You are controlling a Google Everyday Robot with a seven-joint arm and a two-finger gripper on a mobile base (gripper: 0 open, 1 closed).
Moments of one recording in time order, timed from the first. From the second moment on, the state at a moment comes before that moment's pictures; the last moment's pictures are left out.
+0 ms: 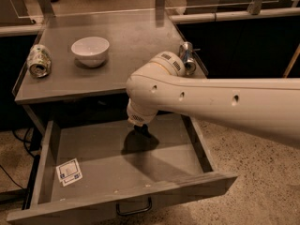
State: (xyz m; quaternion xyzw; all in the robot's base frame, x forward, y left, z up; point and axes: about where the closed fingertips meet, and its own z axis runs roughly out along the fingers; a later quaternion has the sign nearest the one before) arm 0.566 0.039 0.730 -0.57 0.79 -0.02 0.23
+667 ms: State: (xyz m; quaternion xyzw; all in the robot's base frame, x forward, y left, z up) arm 0.565 0.045 0.734 -0.56 0.79 -0.06 0.23
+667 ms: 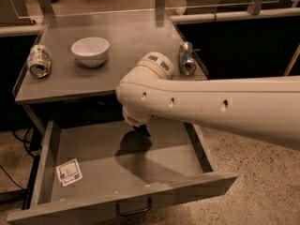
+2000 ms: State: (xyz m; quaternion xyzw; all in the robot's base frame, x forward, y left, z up) arm 0.520 0.092 0.681 -0.57 0.80 0.00 0.18
